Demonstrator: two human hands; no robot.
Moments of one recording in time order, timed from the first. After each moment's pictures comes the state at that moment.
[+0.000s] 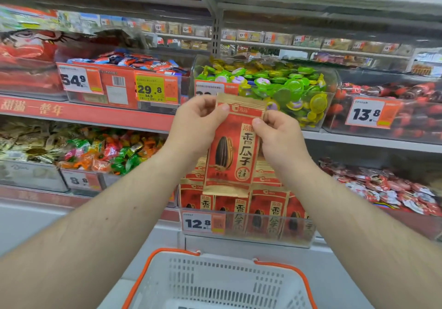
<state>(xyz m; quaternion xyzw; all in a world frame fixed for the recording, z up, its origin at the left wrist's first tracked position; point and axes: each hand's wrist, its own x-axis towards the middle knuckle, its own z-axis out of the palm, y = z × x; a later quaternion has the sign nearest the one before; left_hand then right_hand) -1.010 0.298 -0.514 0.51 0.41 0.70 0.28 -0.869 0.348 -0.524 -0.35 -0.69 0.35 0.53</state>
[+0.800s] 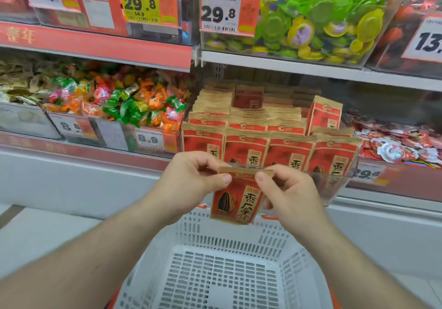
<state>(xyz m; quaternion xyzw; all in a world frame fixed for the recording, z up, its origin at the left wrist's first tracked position) -1.016 0.250 -0.667 0.48 0.52 0.56 0.43 -0.831 0.296 -0.680 -0.39 -0.70 0.43 0.42</state>
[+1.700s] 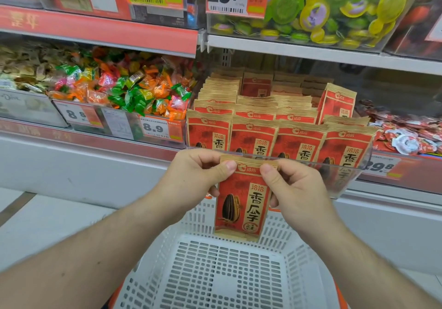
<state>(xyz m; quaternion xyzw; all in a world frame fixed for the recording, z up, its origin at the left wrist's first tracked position) -1.015 0.242 -0.680 0.47 0.54 0.54 0.43 -0.833 0.285 -0.677 -0.39 -0.68 0.47 0.41</state>
